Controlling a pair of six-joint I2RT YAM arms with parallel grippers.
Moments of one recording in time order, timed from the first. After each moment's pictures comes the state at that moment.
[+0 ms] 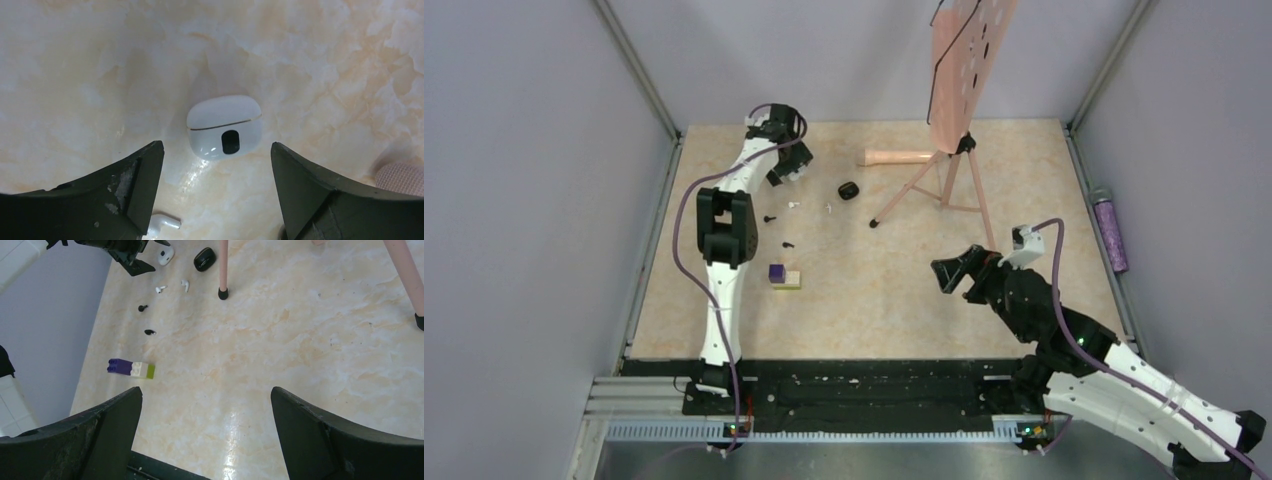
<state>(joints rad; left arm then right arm) -0.18 2.45 2.20 -0.75 -0.19 -0.79 0.91 0.50 0.59 -0.42 0.50 0.79</state>
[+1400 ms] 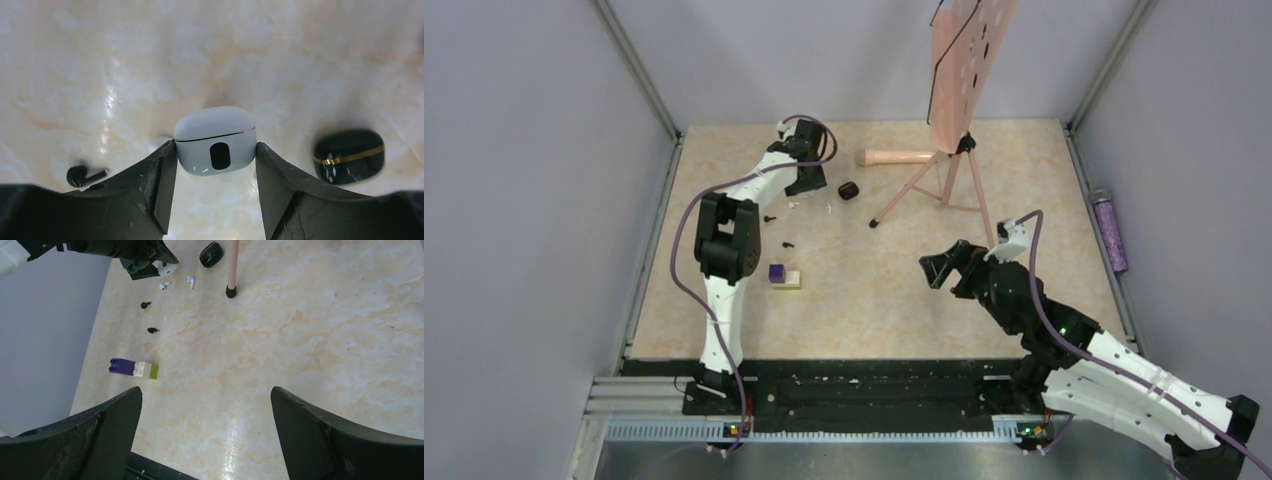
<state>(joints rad) -0.30 2.27 1.90 -0.65 -0.32 -0.58 0.91 0.60 0.59 -0.33 0.49 0.79</state>
